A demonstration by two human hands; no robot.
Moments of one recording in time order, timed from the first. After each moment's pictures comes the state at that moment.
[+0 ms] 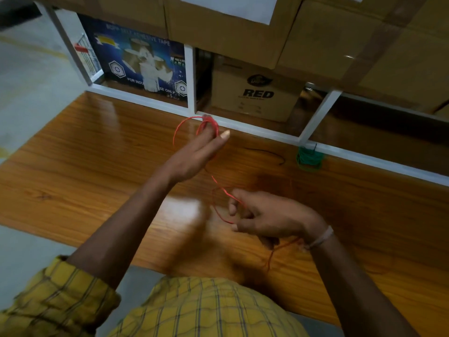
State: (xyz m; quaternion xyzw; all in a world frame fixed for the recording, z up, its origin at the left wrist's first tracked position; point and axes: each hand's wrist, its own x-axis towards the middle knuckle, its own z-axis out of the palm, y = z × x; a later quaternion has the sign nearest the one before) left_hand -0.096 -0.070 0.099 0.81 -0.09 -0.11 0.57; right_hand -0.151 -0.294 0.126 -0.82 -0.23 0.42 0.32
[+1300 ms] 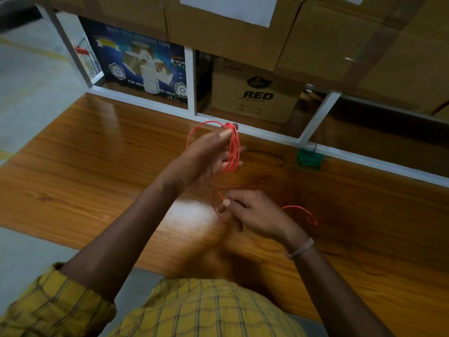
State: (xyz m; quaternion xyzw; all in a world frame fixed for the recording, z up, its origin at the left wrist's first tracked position) left_hand -0.111 -0.091 0.121 0.52 -0.06 -0.20 0.83; right_hand -0.155 -0.276 0.086 -0.87 -0.17 0.25 0.38
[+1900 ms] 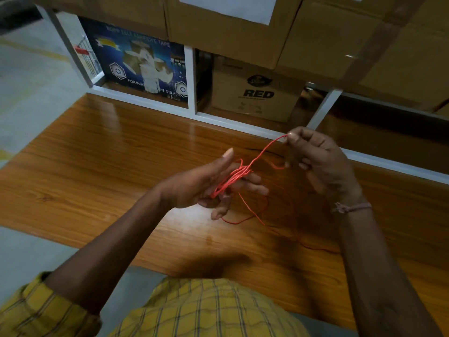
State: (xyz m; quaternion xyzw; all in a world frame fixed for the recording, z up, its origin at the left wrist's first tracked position) left_hand -0.135 -0.078 0.105 0.61 -0.24 -0.35 0.67; right_hand -0.089 -0.355 0.135 -0.72 -0.13 0.08 0.67
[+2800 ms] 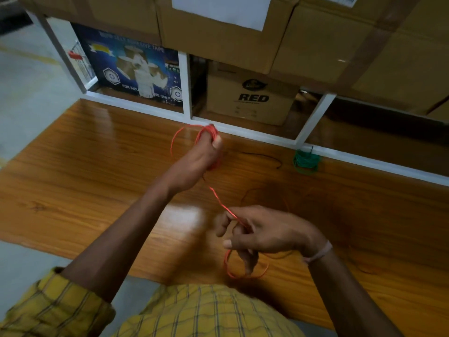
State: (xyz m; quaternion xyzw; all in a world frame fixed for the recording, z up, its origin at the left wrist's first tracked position) left_hand -0.098 -0.073 0.096 0.78 -0.13 -0.10 0.60; right_hand -0.160 -0.300 0.113 -0.74 -0.25 0.47 0.42
